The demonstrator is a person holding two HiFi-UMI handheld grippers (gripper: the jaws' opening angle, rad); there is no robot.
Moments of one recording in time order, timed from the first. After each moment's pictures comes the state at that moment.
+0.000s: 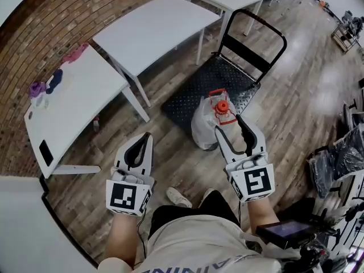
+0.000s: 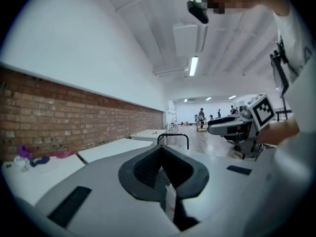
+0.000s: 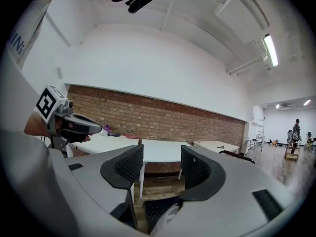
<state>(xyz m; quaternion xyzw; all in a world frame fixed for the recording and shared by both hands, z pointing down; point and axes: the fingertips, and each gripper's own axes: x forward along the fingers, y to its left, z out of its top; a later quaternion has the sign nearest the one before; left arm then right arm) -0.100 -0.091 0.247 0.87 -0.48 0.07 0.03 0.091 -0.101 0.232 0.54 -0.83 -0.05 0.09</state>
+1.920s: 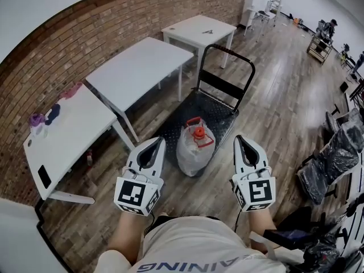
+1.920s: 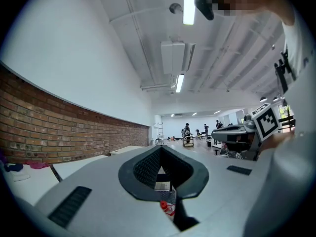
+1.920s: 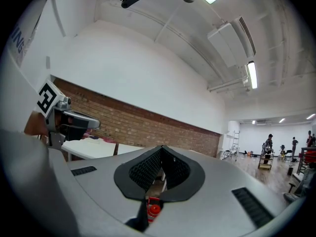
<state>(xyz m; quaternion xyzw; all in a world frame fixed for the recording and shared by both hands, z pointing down) 0.002 -0.064 0.163 0.91 -0.41 -0.01 -0.02 0.201 -0.029 0.151 0.64 -0.76 -0.10 0.08</state>
